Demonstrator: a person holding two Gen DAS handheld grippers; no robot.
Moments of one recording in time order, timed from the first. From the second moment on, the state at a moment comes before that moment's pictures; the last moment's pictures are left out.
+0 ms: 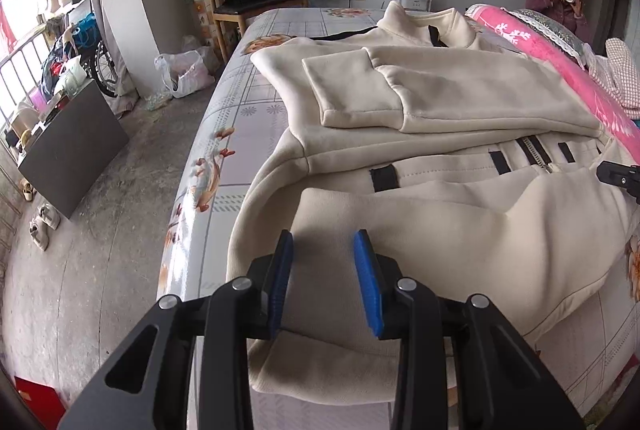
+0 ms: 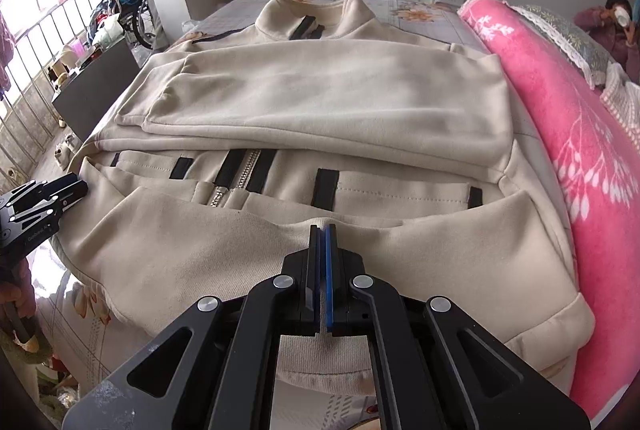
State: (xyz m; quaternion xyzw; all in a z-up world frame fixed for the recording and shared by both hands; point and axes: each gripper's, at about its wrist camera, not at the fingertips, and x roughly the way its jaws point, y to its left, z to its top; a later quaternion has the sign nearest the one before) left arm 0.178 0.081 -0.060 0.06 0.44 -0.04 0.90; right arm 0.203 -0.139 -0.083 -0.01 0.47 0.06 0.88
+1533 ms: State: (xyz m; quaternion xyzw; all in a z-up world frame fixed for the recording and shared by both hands) left arm 0.160 0.088 0.004 0.05 0.32 -0.01 0.94; right arm 0.210 -0.057 -0.039 -0.08 0.42 0.20 0.88
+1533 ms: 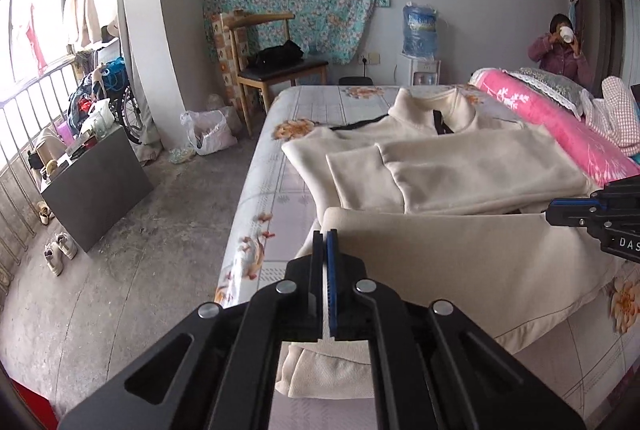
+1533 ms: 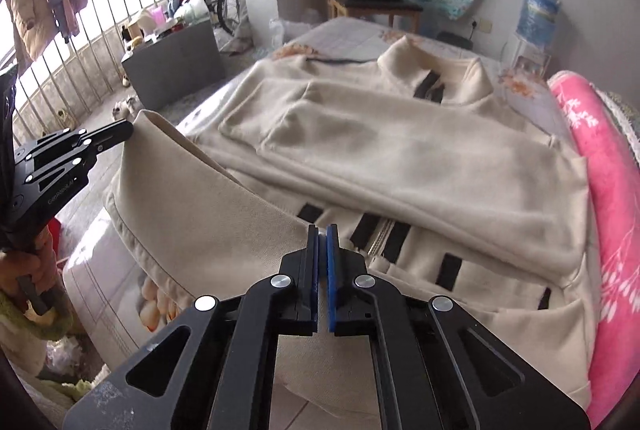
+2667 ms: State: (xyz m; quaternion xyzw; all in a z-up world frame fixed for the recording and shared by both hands) left arm 0.187 0.019 -0.070 0.11 0.41 -0.07 0.90; right arm 0.251 -0.102 -0.075 0.04 0.43 0.14 0.89
